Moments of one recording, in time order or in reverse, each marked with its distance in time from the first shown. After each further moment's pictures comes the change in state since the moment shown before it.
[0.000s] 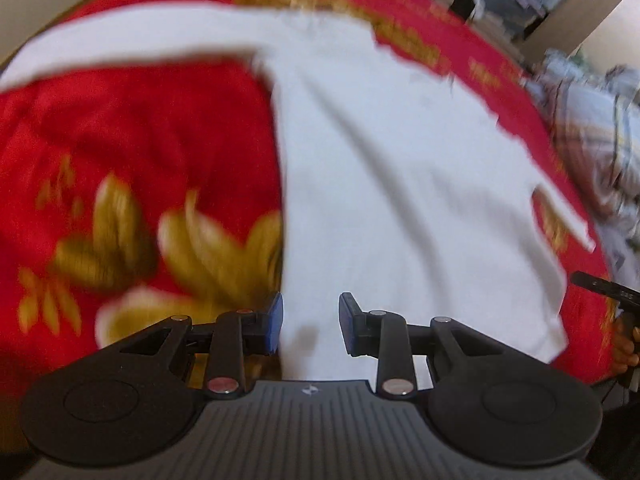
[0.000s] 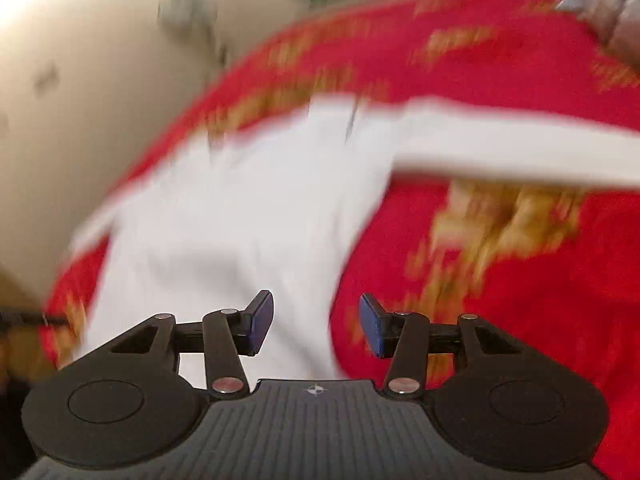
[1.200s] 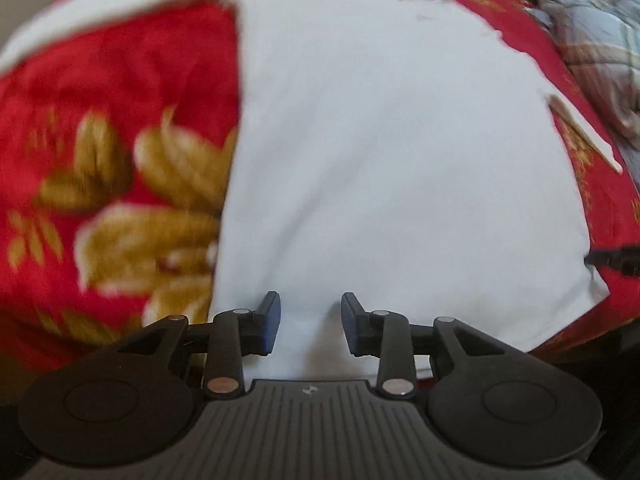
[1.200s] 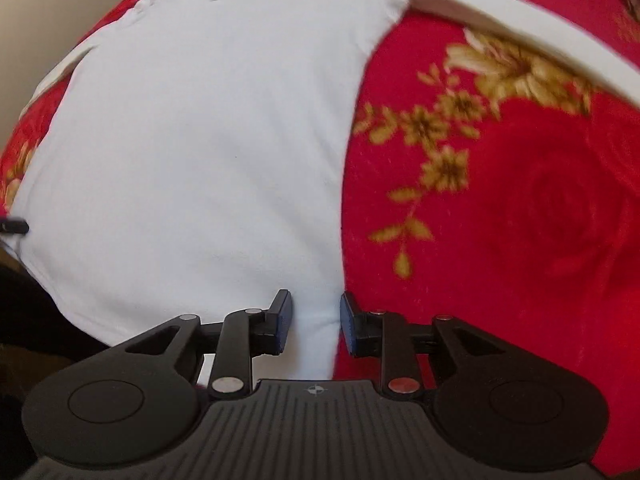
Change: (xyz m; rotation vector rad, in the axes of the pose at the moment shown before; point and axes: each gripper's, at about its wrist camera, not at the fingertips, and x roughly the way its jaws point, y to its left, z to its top) left arm 0.017 -0.036 -0.039 0.149 0.075 0.094; right arm 0.023 0.031 -0.060 -0.132 0.320 -0.140
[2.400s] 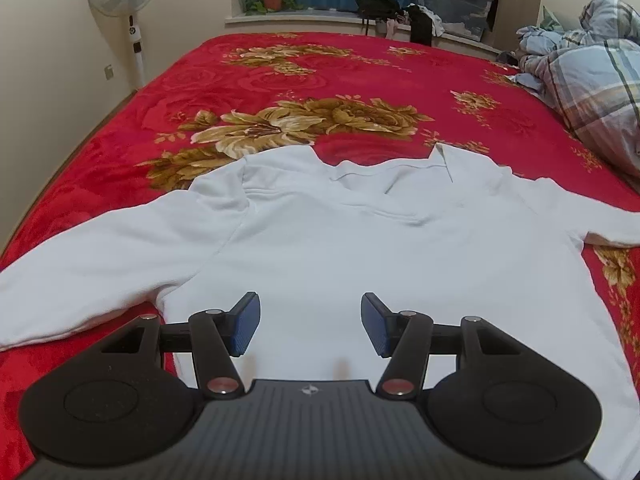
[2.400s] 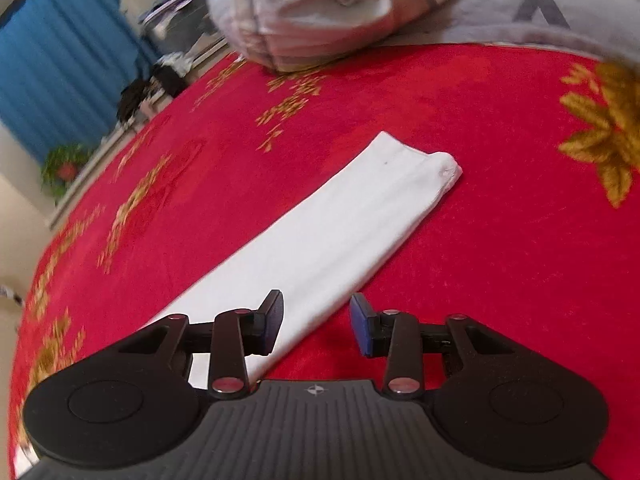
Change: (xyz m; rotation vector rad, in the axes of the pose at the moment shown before) left arm 0.037 -0.057 0.184 0.161 -0.363 0.116; right arm -0.023 -0.327 0.084 0.980 -0.641 -0.237
